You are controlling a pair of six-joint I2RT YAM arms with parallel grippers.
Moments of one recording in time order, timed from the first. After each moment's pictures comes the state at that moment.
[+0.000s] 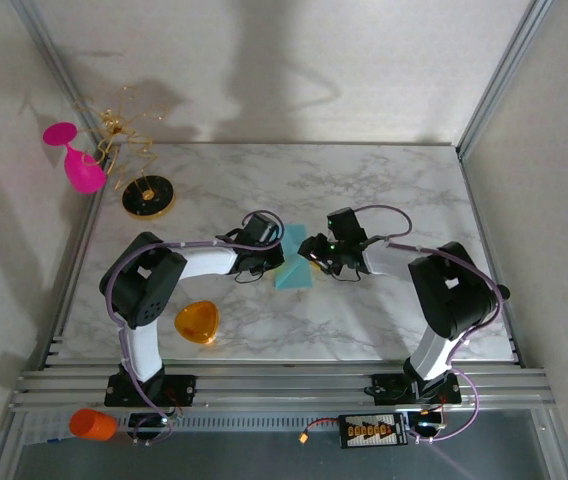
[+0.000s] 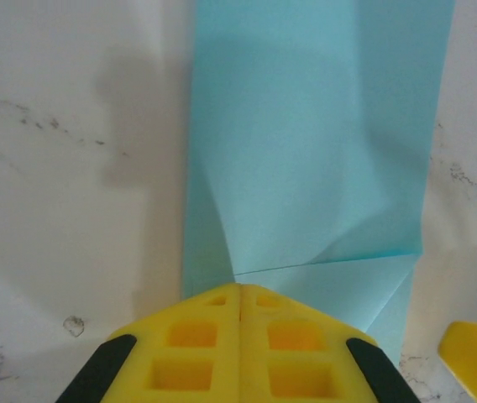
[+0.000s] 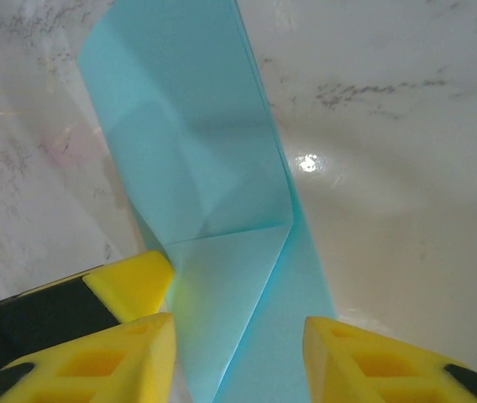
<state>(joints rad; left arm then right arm) -0.63 1.89 1.03 -0.08 0.08 -0.93 0.53 1.73 0.88 -0.05 -0.37 0.98</state>
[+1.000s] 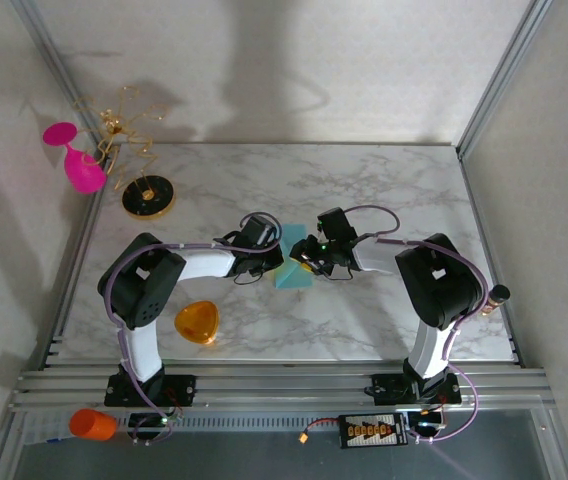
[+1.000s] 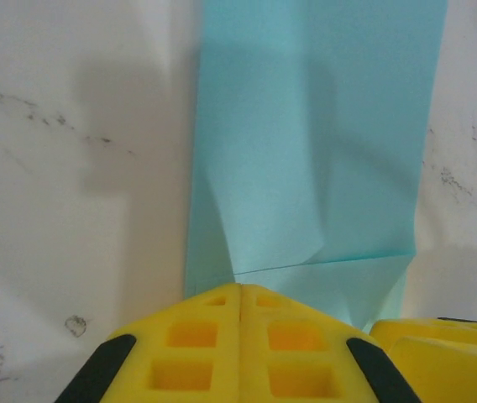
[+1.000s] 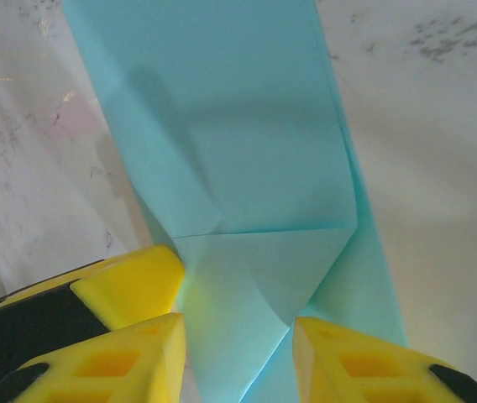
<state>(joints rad) -0.62 1.88 0.99 -0.02 0.09 -0.95 0.56 1.82 0.93 -0.04 -0.43 0.99</state>
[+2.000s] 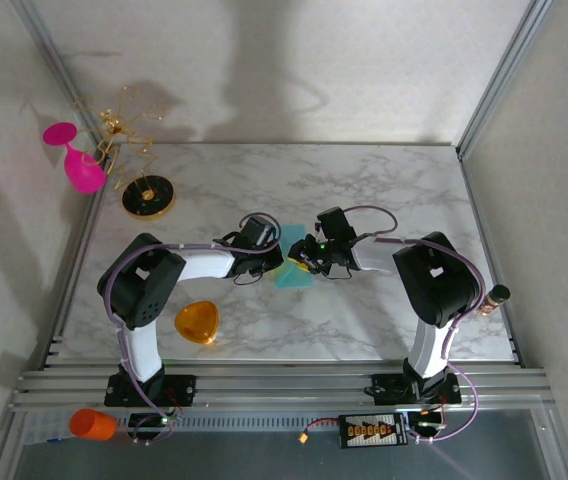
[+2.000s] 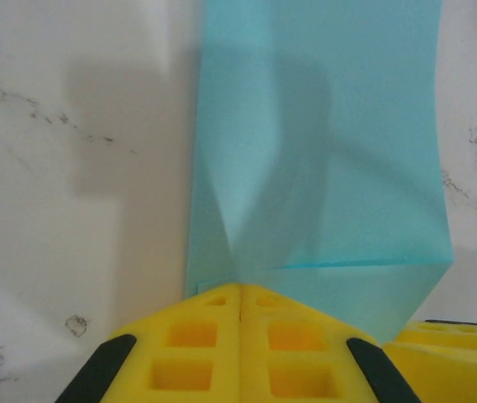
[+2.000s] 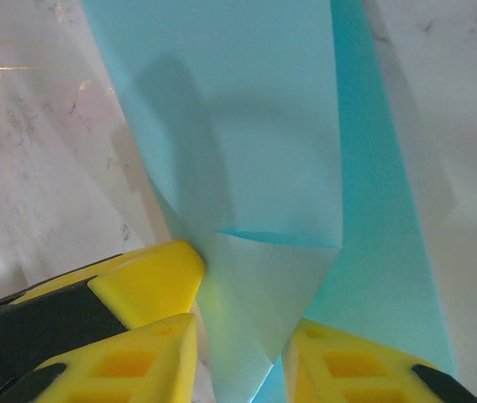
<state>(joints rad) -0.62 1.88 0.98 -0.01 0.10 -0.96 0.56 1.84 0.94 -0.01 -0.48 1.00</state>
